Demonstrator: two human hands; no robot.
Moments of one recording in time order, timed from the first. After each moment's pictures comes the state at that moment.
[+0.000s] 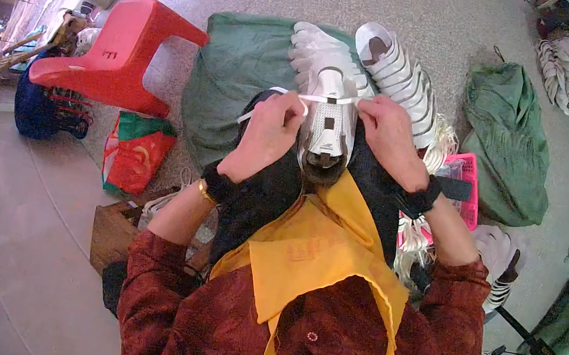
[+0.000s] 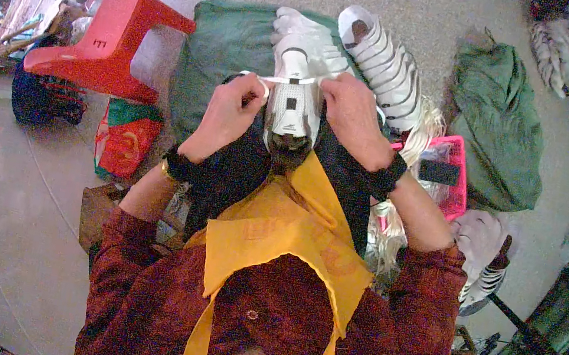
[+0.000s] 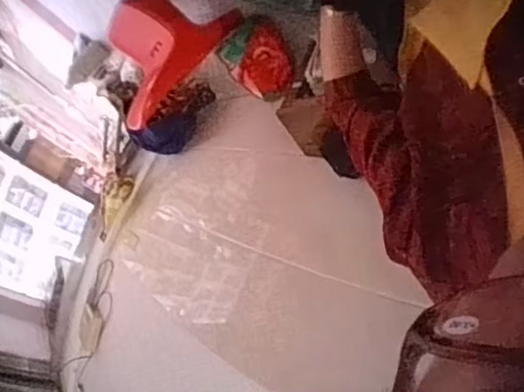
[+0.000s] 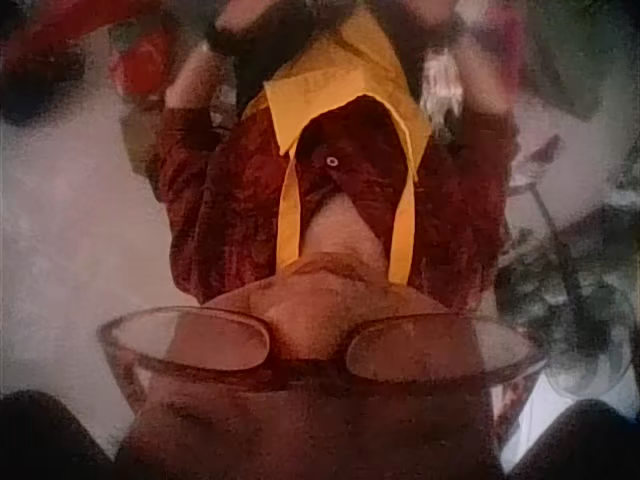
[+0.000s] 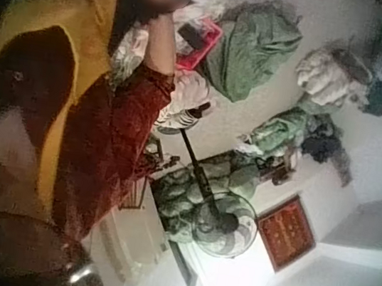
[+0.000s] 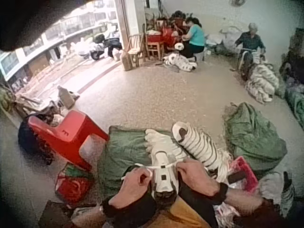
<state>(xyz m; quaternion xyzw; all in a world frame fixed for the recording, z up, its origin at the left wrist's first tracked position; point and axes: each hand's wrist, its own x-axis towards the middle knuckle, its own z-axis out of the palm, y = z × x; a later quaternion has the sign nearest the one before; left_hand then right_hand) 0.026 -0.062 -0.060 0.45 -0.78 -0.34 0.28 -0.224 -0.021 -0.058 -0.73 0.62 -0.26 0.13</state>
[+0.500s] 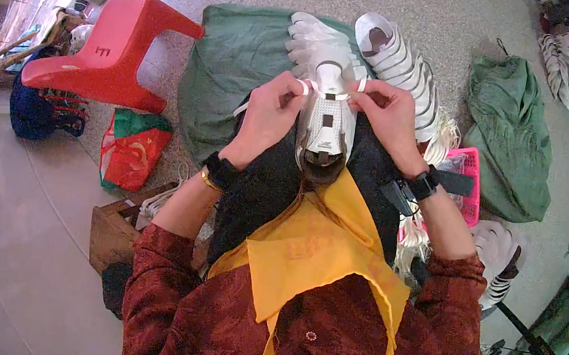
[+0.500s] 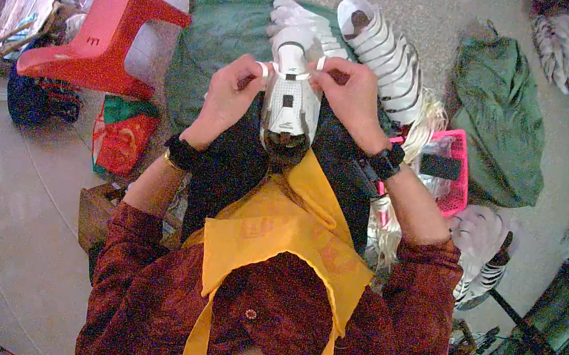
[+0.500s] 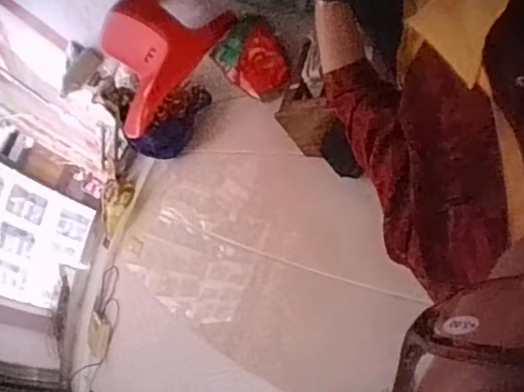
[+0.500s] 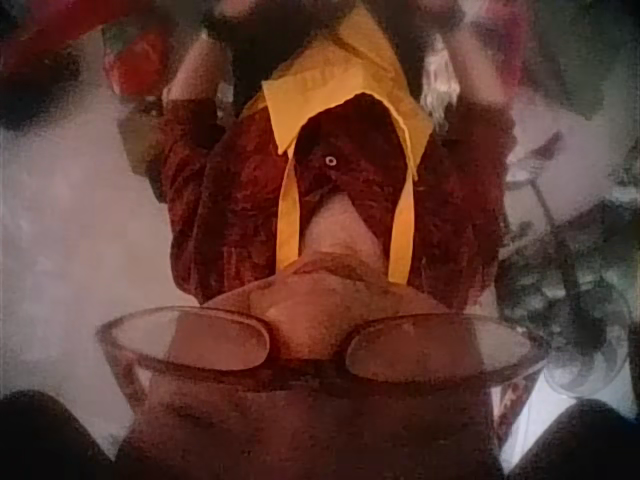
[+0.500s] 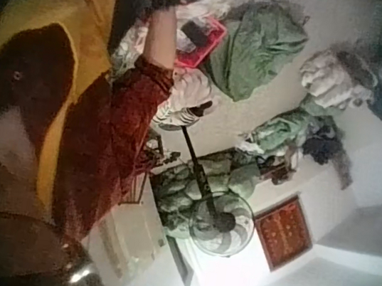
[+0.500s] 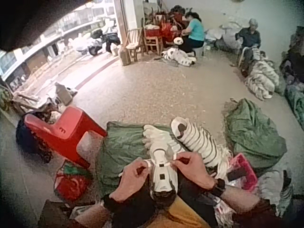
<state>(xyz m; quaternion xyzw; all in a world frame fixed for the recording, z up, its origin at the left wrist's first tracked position) 0.012 -0.078 -0.068 0.45 -0.71 -0.44 0.33 -0.221 -0.038 -0.079 -0.51 0.57 -0.49 0.43</state>
